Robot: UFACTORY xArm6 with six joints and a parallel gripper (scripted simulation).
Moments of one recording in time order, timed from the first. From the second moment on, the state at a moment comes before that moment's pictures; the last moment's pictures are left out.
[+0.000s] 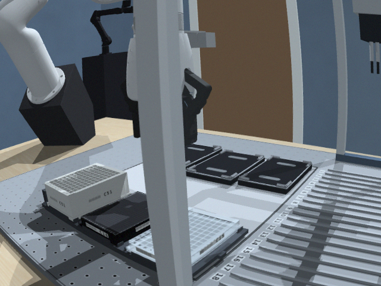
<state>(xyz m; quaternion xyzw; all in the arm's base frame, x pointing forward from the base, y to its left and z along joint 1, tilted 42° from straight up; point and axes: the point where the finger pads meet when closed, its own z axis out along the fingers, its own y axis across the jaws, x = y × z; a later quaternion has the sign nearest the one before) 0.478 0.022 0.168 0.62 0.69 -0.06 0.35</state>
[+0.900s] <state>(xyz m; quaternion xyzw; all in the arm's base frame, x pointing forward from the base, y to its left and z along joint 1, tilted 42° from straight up) 0.471 0.006 0.195 0.62 0.69 -0.06 0.36</state>
